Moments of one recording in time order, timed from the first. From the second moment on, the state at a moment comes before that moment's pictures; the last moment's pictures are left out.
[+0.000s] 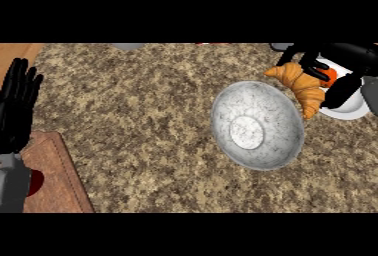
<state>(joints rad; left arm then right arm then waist) -0.24 0.30 0.24 -1.51 0.13 0.01 0.00 -0.84 -0.66 0.24 -1.00 0.42 0.50 -0.59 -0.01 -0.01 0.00</state>
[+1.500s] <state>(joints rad) -0.27 0.28 0.22 -1.47 0.11 0.00 -0.02 -0.89 -0.49 -0.18 -0.55 0.16 0.49 -0.48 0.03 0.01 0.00</state>
